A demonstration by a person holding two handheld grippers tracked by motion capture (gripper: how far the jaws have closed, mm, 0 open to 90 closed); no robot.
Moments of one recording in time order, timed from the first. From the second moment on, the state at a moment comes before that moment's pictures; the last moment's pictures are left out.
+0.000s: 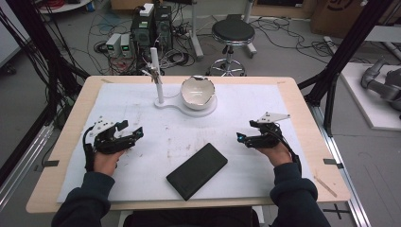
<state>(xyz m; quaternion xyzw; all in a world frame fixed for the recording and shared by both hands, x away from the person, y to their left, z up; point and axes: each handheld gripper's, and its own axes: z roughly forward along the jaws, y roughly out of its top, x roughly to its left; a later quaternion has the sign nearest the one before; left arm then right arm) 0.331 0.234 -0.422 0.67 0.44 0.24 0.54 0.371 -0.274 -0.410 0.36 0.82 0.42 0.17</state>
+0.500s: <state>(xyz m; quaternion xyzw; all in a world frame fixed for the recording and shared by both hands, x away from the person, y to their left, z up) 0.325 0.201 -0.422 0.71 0.40 0.19 0.55 0.370 -0.267 -0.416 0.35 0.82 0.43 0.13</state>
